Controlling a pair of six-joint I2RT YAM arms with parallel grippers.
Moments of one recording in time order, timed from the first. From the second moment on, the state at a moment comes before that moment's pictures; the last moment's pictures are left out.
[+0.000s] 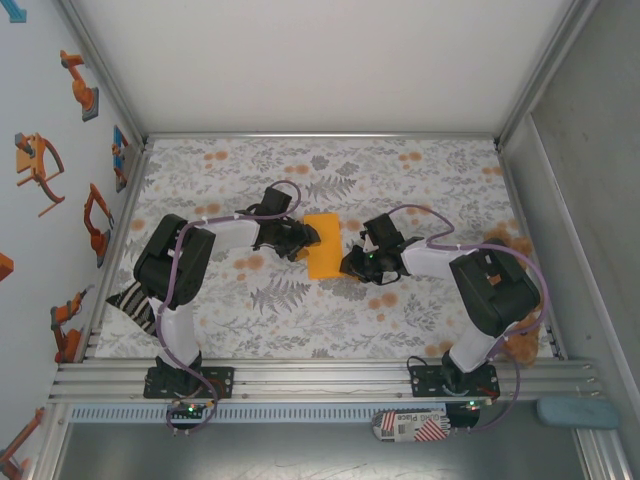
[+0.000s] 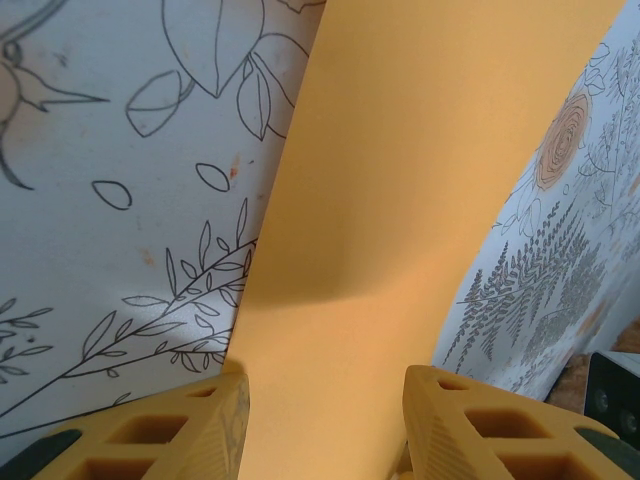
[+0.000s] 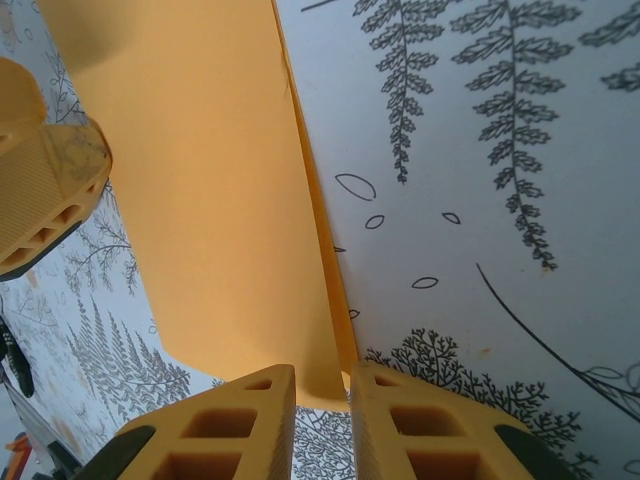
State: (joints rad) left arm -0.57 1.94 1.12 -0.23 0.47 -1.00; right arm 0.55 1.69 0.79 -0.14 -0.46 0.86
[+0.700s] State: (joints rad) left arm -0.57 1.94 1.12 -0.23 0.47 -1.00; right arm 0.55 1.71 0.82 -0.07 -0.47 0.86
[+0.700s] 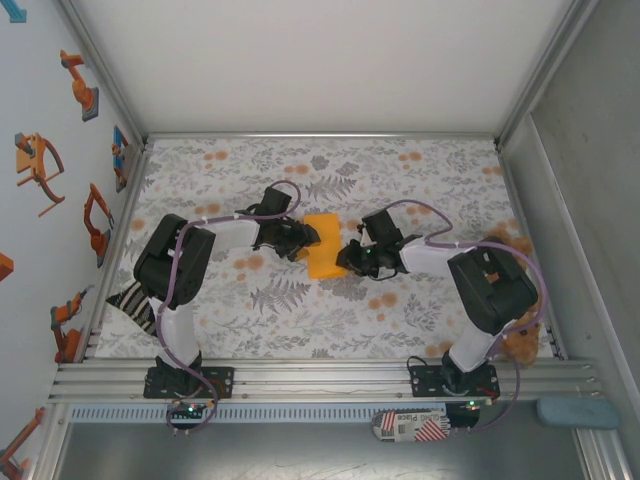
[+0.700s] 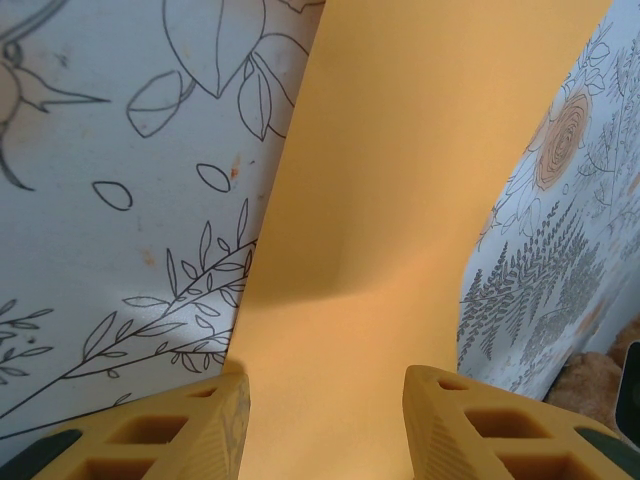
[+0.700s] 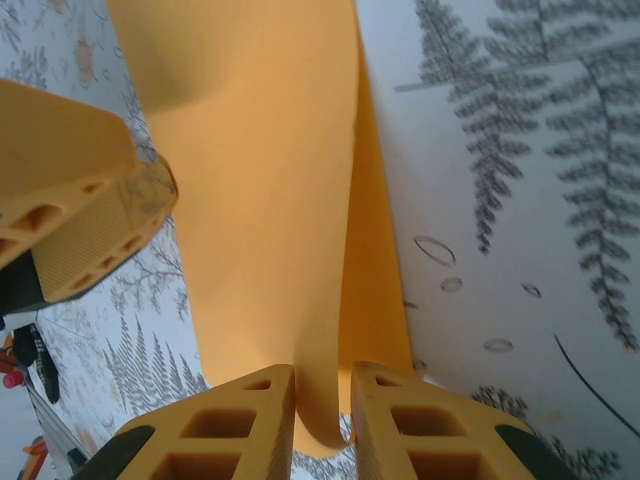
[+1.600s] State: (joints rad) left arm -0.57 1.95 1.12 -0.23 0.48 -1.00; right arm 0.54 1.74 0.80 0.01 -0.51 0.91
